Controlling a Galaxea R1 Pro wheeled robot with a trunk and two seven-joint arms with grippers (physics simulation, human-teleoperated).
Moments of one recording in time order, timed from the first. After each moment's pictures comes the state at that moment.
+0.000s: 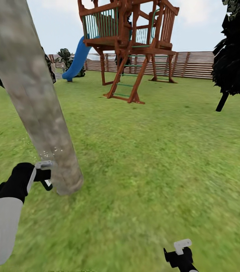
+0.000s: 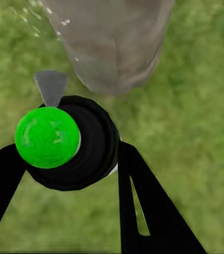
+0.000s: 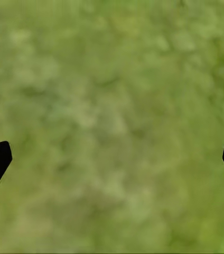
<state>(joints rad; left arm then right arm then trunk) -0.91 0.23 0.25 -0.80 -0.19 0.89 -0.17 -0.50 -0.06 0.12 -0.03 0.09 -0.39 -0.08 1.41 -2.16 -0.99</state>
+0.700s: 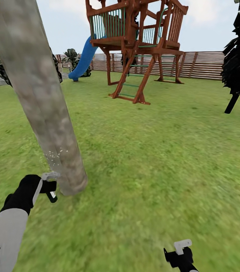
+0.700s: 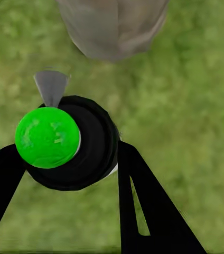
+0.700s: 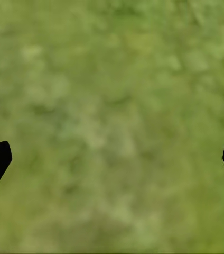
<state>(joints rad) -0.83 0.18 0.26 -0.77 -0.19 0.85 -0.17 -0.50 -0.06 0.12 -0.03 0.09 -0.39 -0.08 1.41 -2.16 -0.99</state>
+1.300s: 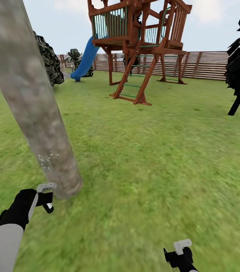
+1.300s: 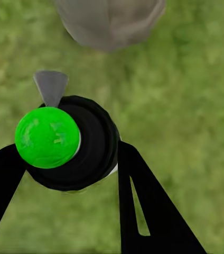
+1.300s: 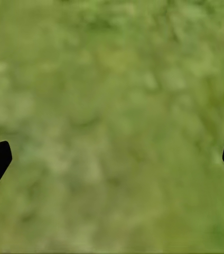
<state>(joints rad) -0.72 0.18 0.33 -0.76 -0.20 0.74 -0.16 -0.50 -0.06 0.12 -0.03 0.09 -0.39 -0.08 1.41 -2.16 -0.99</state>
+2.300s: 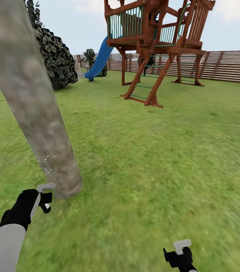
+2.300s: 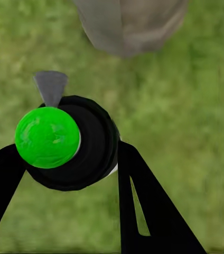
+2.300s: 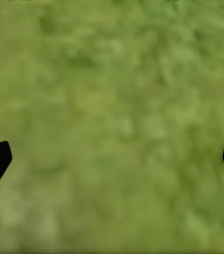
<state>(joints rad) -0.71 0.17 0.32 -0.76 -0.19 0.72 -0.06 -0.50 -0.06 0.12 -0.03 0.09 -0.39 -0.08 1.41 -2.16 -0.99</state>
